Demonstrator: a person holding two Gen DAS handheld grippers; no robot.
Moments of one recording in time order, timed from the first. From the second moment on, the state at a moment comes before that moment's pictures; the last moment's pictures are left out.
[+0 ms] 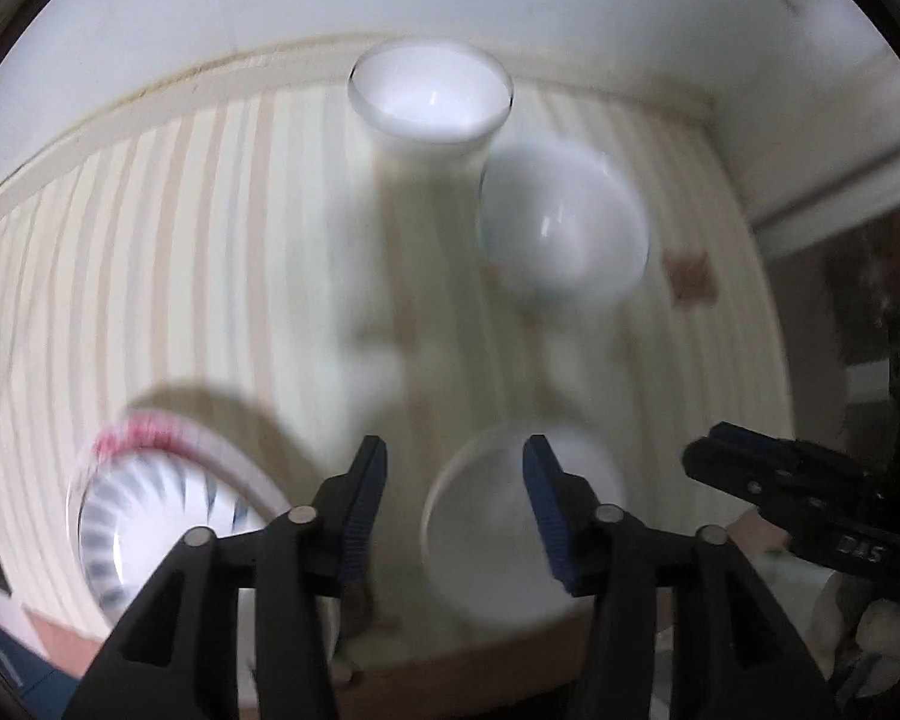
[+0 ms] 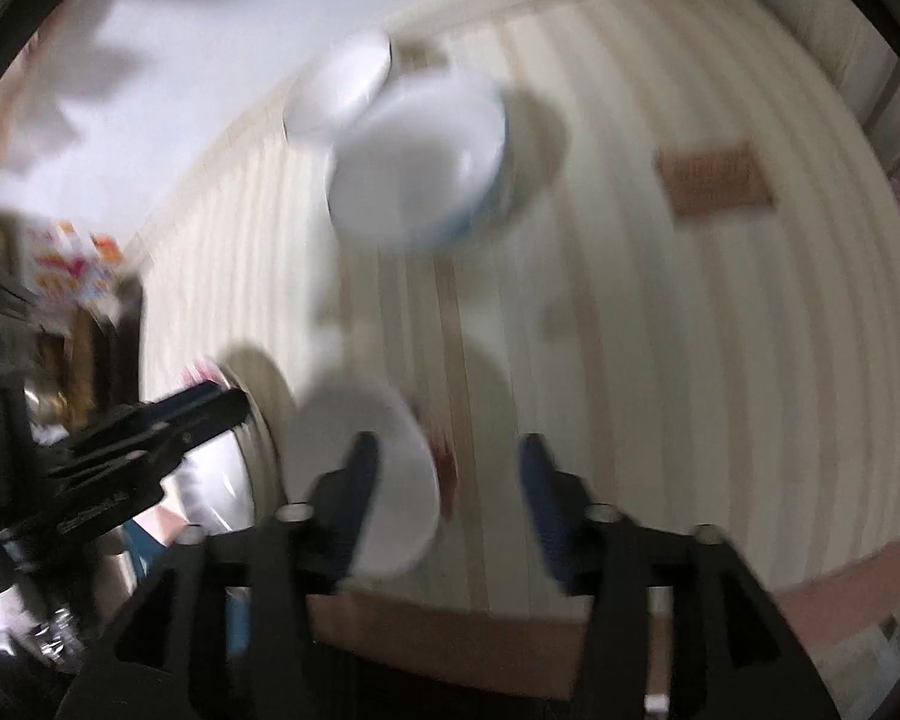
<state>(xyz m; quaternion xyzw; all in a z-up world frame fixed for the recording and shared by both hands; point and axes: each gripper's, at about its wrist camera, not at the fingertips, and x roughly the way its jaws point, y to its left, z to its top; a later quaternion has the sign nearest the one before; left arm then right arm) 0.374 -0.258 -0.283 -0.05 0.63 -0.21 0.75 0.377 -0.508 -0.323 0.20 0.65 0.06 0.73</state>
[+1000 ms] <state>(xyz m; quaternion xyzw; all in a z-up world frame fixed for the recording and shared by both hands) 0.462 -0.315 -0.310 -0.04 0.62 -0.23 0.75 0.488 -0.527 -0.363 0.19 0.63 0.03 0.75</state>
